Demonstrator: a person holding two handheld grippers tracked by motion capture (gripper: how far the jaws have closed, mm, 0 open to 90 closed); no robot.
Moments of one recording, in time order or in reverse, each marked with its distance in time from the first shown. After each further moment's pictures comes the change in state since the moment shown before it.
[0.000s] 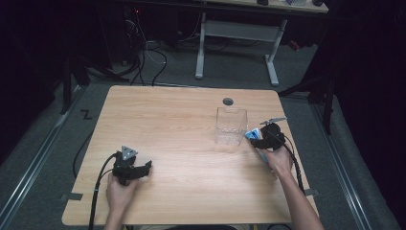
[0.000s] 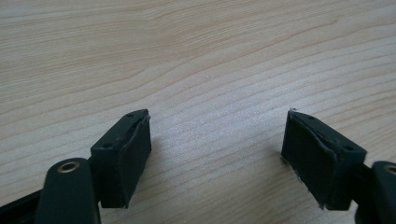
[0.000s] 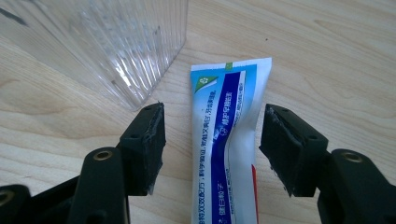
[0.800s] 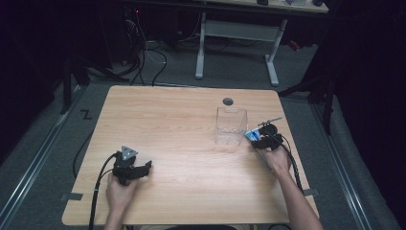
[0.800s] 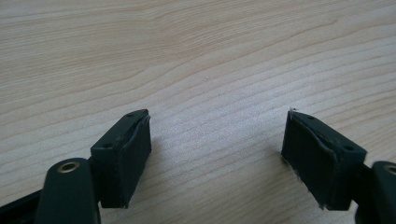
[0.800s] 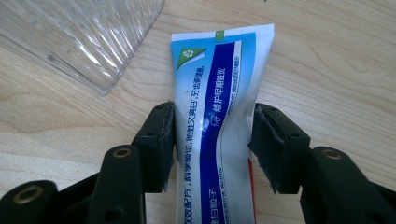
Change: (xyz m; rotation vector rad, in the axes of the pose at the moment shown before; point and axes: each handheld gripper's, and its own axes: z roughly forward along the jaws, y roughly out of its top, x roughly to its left) left arm 0.000 0.000 0.000 0.000 0.000 0.000; right arm -0.004 0.000 0.021 0.112 -0.029 0.026
